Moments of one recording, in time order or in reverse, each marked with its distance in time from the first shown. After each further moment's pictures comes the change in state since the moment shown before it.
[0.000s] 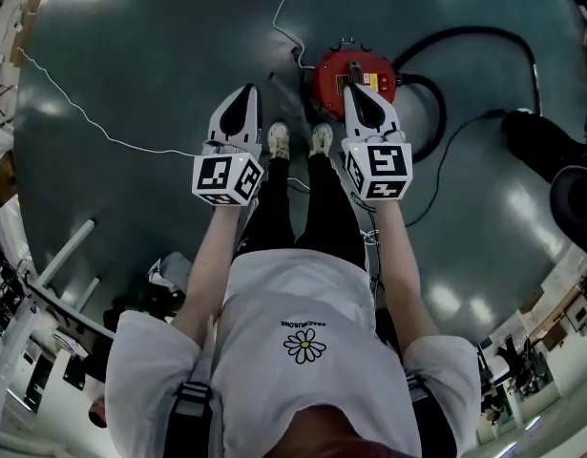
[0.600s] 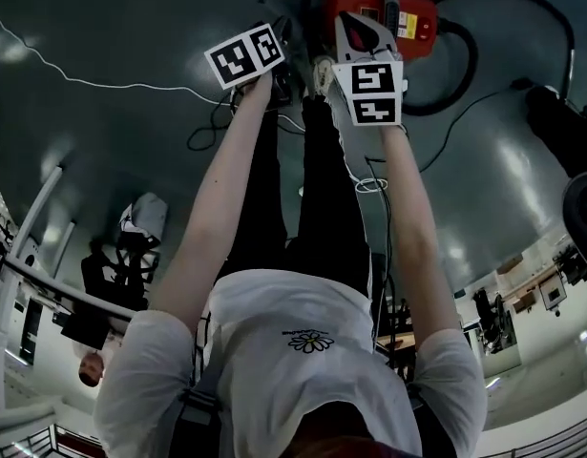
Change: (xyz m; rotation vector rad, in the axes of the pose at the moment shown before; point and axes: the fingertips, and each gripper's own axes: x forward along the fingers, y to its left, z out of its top) left arm 0.103 0.096 -0.289 -0.524 0.598 0.297; right arm 0.142 -0.002 -0.175 -0.209 0.262 0.098
